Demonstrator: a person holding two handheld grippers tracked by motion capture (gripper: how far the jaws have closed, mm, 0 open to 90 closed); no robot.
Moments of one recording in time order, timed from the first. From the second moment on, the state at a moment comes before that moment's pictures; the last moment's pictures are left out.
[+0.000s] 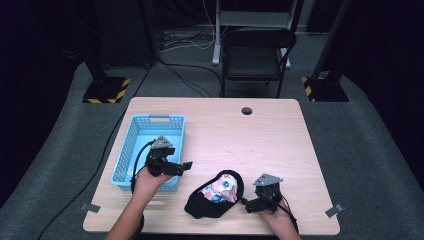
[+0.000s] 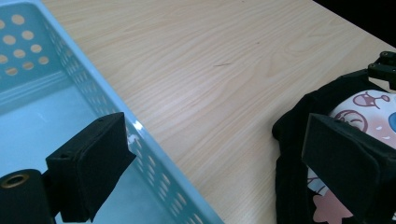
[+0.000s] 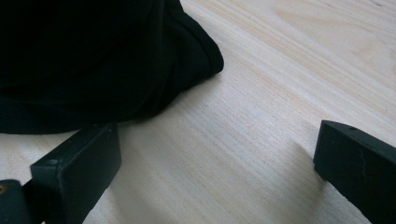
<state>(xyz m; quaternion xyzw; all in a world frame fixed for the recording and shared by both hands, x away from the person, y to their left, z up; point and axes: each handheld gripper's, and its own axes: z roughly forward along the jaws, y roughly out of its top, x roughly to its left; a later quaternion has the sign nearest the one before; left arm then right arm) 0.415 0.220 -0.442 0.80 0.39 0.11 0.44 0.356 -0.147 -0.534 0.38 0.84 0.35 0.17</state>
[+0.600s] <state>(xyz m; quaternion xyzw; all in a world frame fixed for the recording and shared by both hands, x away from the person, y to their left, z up) 0.423 0.242 -0.447 0.78 0.43 0.11 0.44 0.356 -0.147 -0.534 0.38 0.84 0.35 0.17</state>
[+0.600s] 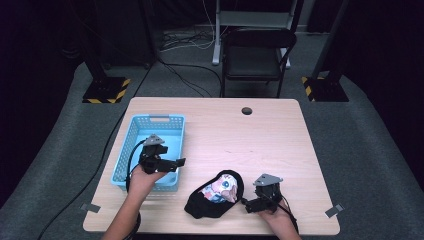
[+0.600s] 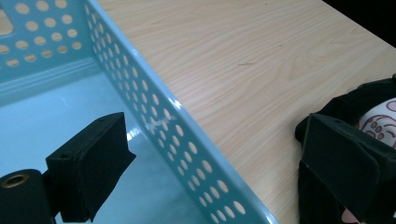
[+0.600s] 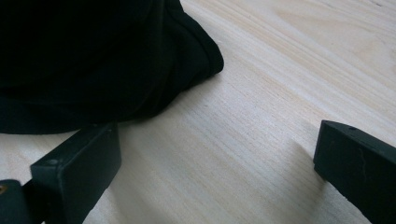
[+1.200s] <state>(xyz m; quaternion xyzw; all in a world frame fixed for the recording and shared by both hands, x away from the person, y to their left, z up) 0.428 0.257 -0.451 0.77 0.45 0.12 0.44 0.356 -0.147 -0.534 0.38 0.84 0.35 0.17</state>
